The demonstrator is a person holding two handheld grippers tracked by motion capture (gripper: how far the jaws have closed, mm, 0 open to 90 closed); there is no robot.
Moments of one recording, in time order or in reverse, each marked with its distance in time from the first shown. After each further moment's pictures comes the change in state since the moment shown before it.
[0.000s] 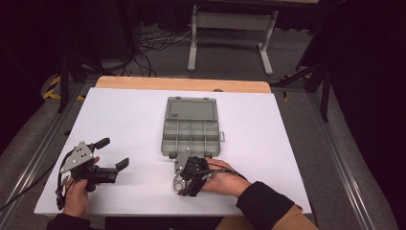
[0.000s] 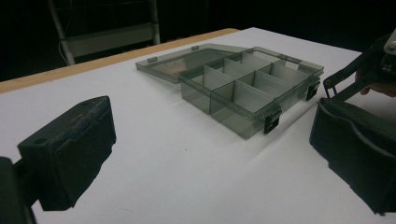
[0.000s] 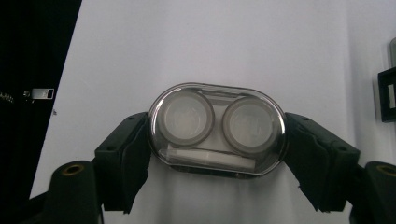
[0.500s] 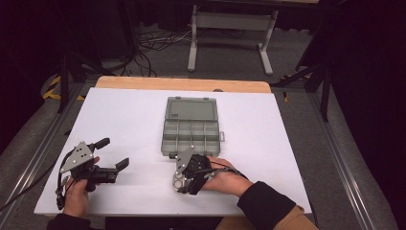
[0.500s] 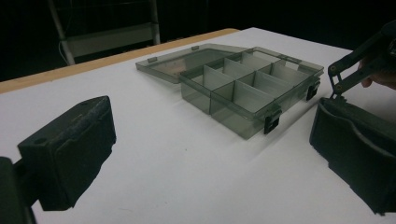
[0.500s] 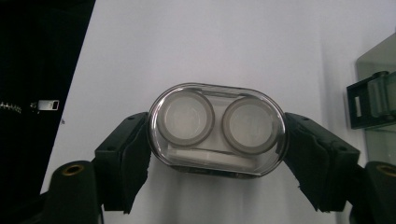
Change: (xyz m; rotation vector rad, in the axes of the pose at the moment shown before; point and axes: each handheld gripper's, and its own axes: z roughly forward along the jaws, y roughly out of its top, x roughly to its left) left arm 0.000 0.000 0.000 0.000 0.000 -0.001; right arm 0.000 0.000 -0.013 -0.068 -0.026 -0.009
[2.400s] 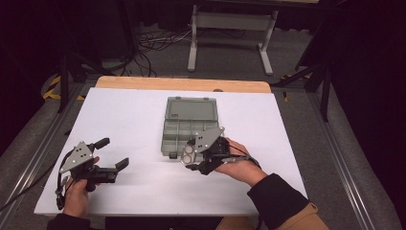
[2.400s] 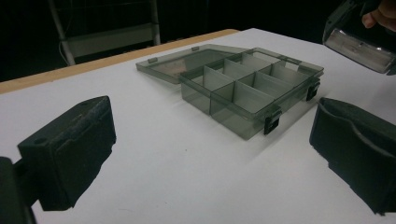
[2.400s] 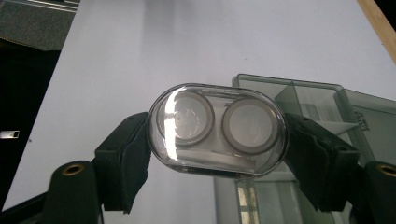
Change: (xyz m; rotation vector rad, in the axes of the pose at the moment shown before) left arm 0.001 0.000 0.000 -0.004 0.003 0.008; right arm -0.016 -0.007 -0.076 -0.194 -0.224 -0.016
